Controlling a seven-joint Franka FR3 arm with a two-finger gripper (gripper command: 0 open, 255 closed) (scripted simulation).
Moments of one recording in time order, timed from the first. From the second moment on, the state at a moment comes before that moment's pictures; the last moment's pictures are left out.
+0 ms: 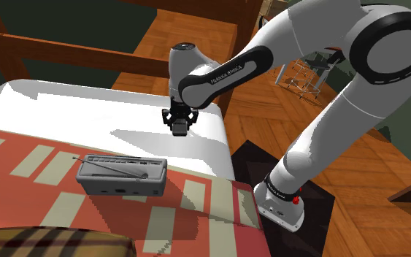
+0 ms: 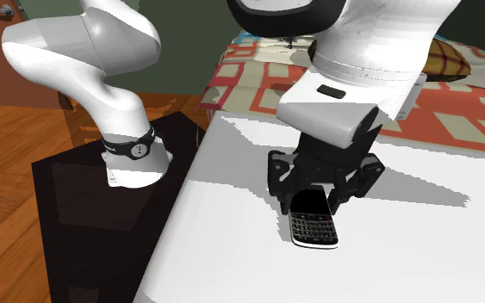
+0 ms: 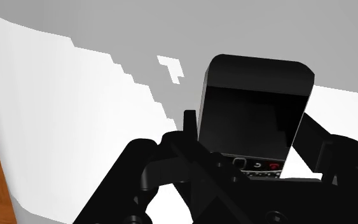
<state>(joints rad) -0.10 -0.09 0.41 -2.43 -0.03 2.32 1.00</state>
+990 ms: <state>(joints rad) -0.10 -0.21 0.39 -2.34 0.03 2.11 0.95</state>
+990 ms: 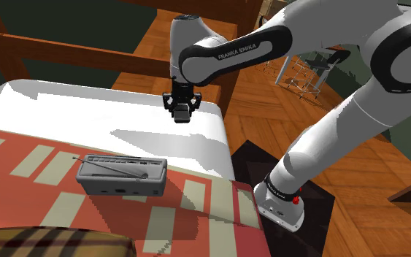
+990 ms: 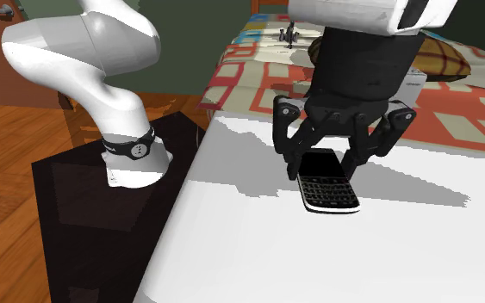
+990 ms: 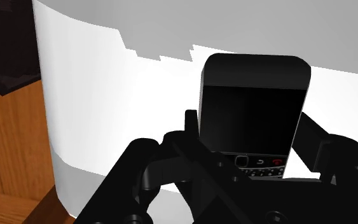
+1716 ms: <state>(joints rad) -0.10 -0.27 0.37 -2.24 0.04 1.96 0.93</state>
